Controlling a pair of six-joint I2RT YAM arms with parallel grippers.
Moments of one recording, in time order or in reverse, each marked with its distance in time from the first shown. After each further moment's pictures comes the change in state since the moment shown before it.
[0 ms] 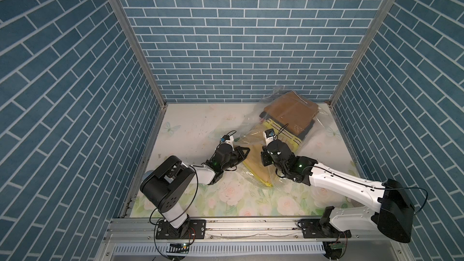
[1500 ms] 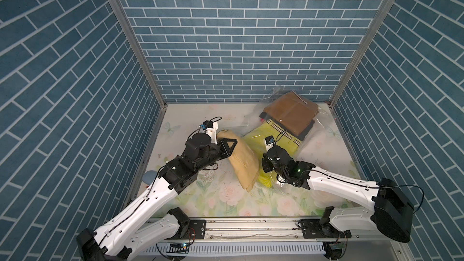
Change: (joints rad) left arm -0.030 -0.705 0.386 -1.064 -0.097 0.238; right arm 0.000 -0.001 -0.134 0.072 -0.060 0.025
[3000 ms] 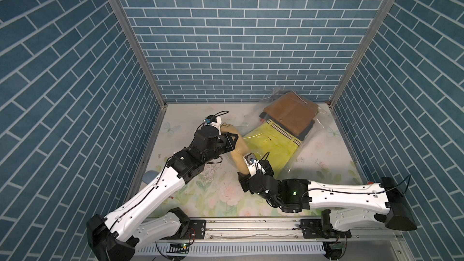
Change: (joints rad) left arm 0.009 0.126 0.057 -0.018 -0.069 0.031; right arm 0.497 0.020 0.220 -0.179 0.375 0.037
